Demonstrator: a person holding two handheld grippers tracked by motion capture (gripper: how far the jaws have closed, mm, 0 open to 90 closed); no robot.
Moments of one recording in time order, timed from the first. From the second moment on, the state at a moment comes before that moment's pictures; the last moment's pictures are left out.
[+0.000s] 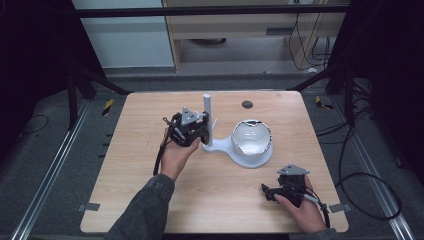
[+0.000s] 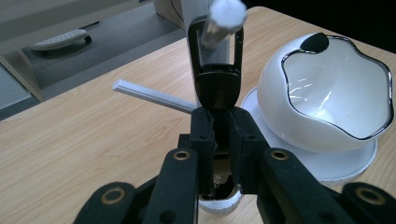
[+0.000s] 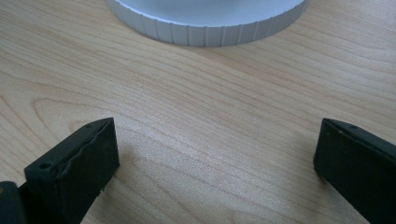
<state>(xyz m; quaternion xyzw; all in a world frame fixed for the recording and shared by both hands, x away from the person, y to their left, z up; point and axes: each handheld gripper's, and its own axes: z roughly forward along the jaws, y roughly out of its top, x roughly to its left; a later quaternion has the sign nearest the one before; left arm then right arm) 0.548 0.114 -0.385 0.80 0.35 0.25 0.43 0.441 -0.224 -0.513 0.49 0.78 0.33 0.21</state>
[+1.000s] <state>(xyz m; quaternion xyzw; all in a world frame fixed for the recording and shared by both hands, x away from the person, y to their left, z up) 0.551 0.113 -0.388 0.79 0.35 0.25 0.44 0.441 -0.224 -0.513 0.49 0.78 0.33 0.21</state>
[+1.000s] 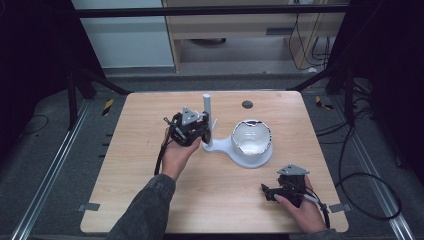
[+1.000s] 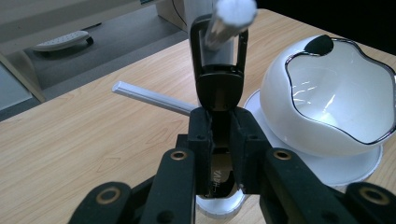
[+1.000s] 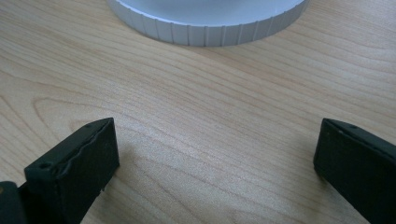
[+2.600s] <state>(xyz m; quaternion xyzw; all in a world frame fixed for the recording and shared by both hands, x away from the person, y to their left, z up) 0.519 0.125 -0.400 0.81 0.32 0.23 0.43 0.441 -0.224 -0.513 0.49 0.78 0.33 0.21</state>
